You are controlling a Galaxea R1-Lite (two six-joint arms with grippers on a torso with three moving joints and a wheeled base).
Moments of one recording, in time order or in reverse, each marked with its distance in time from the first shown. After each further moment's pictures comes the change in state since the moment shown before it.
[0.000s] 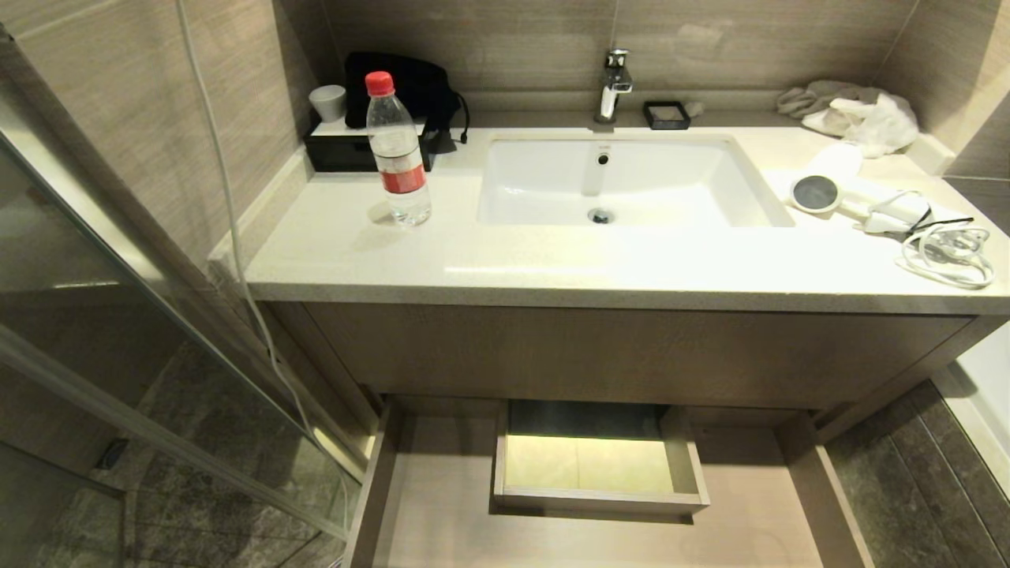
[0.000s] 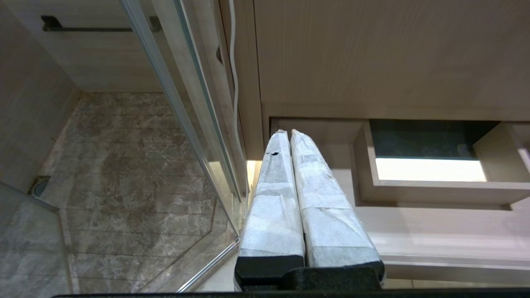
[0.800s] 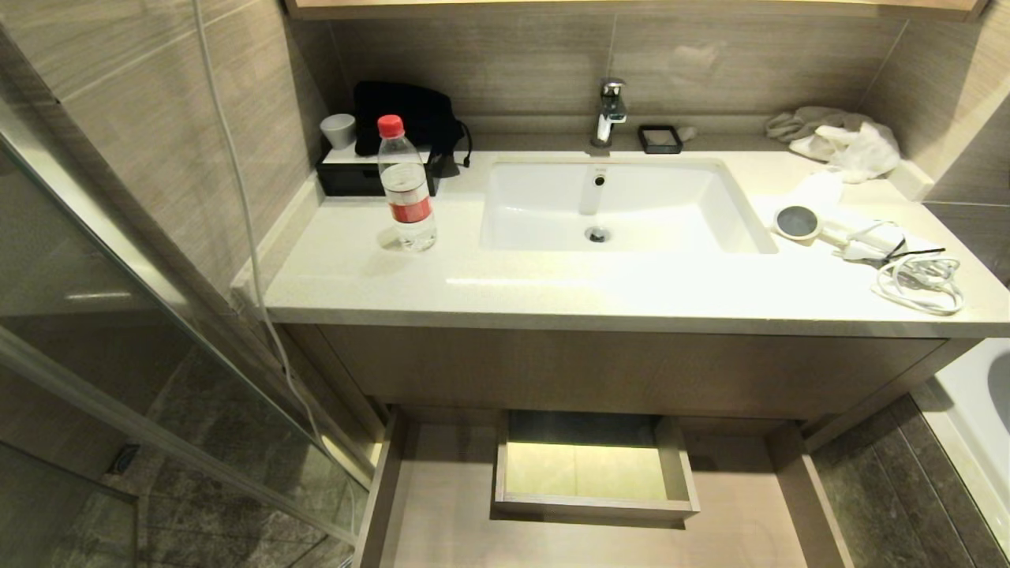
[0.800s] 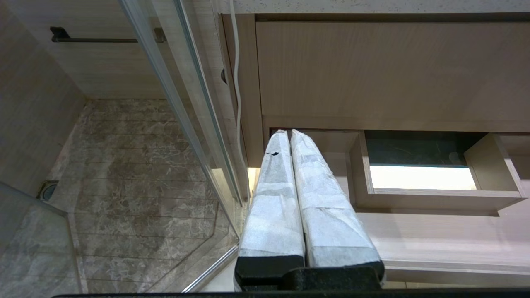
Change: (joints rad) left arm 0.000 0.000 0.000 0.000 0.000 0.000; right arm 0.000 0.000 0.000 0.002 0.000 0.003
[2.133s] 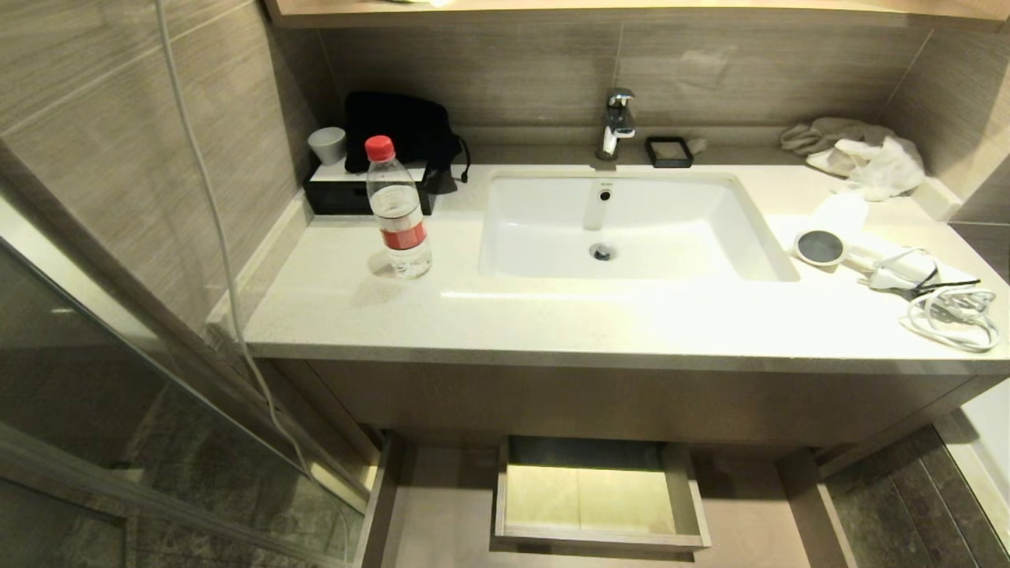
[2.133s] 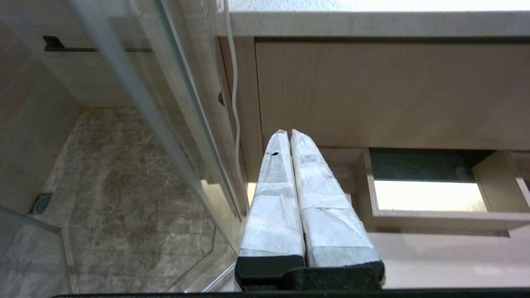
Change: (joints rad) left arm 0.000 0.000 0.000 0.000 0.000 0.000; right arm 0.000 0.000 0.000 0.001 0.002 -0.004
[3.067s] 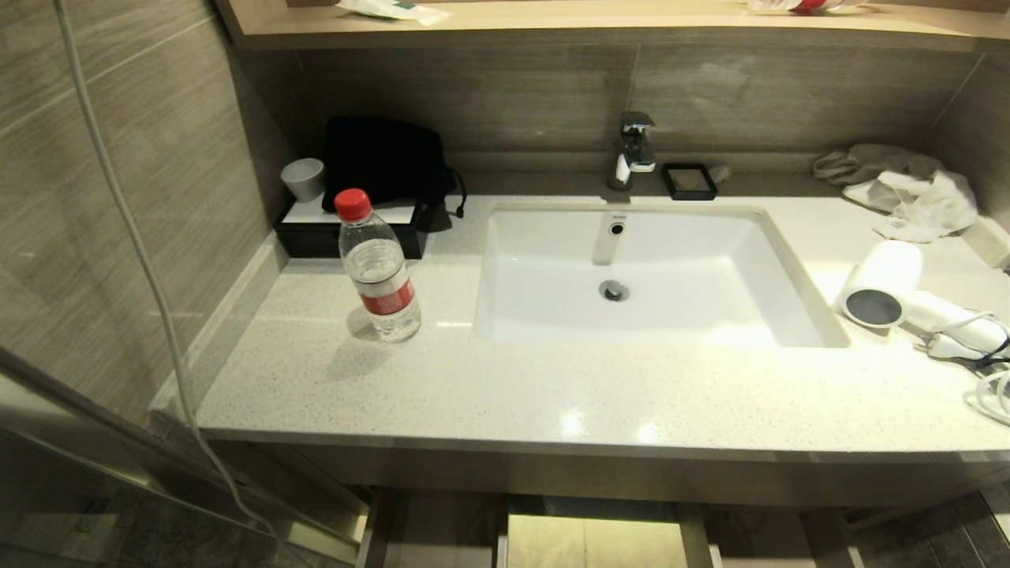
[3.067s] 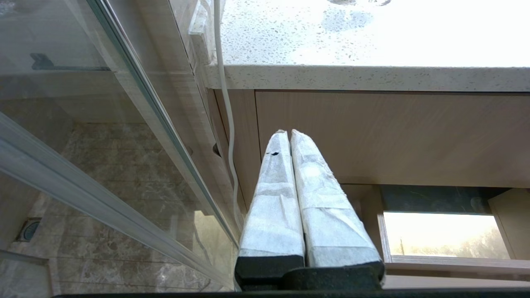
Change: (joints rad) left arm 0.000 0.000 0.000 -0.001 0.000 0.000; right arm 0.000 0.000 0.000 0.001 0.000 -0.001
